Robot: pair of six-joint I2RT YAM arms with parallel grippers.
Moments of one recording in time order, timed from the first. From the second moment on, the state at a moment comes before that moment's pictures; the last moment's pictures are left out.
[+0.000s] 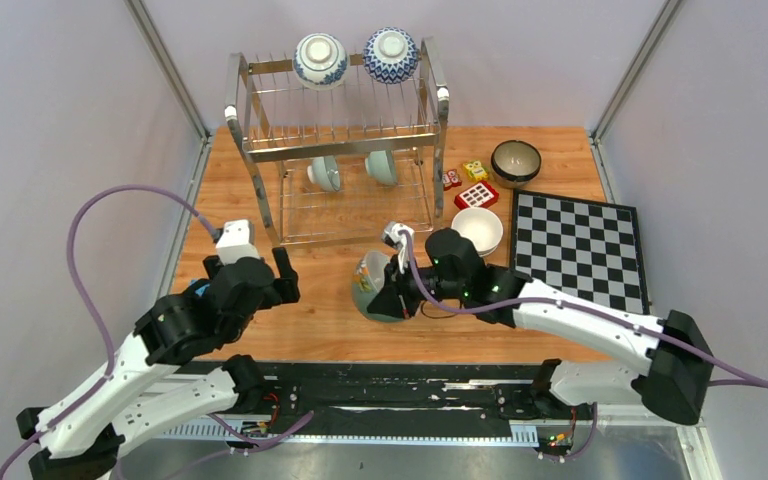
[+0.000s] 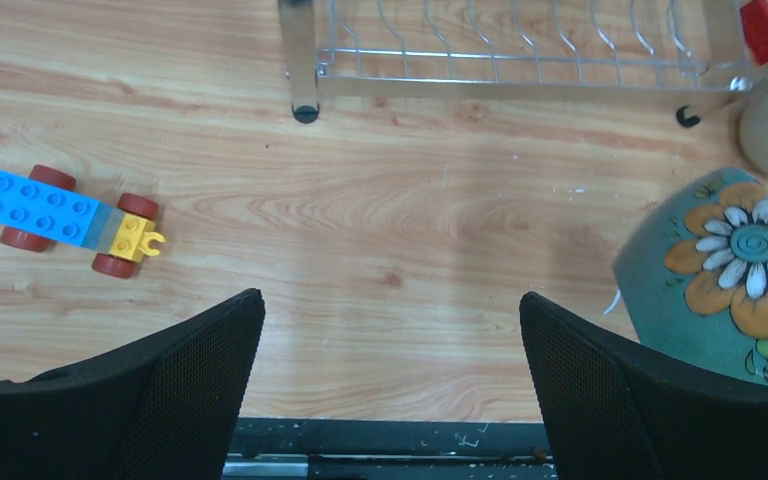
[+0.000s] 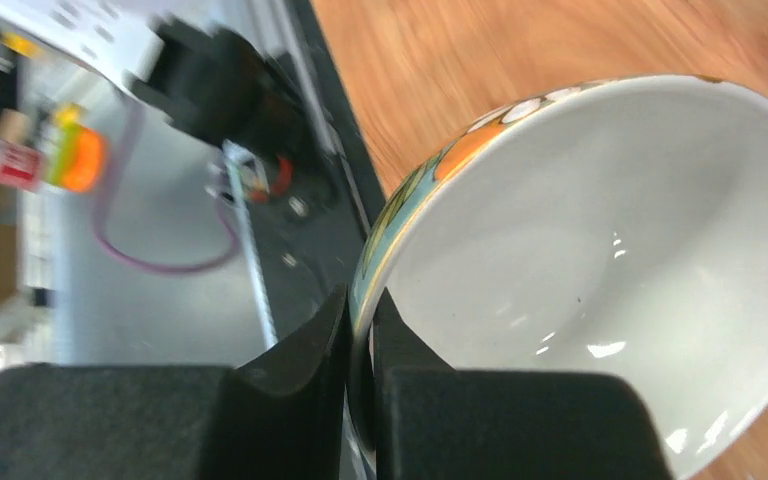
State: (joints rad) left arm -0.90 0.58 0.94 -1.07 -0.72 -0.75; right arm 0.98 1.22 0.85 0.05 -0.47 0.43
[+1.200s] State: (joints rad) left arm -0.90 0.75 0.80 -0.63 -0.14 -0.62; right arm 1.65 1.27 0.94 -0.65 0.41 -0.47
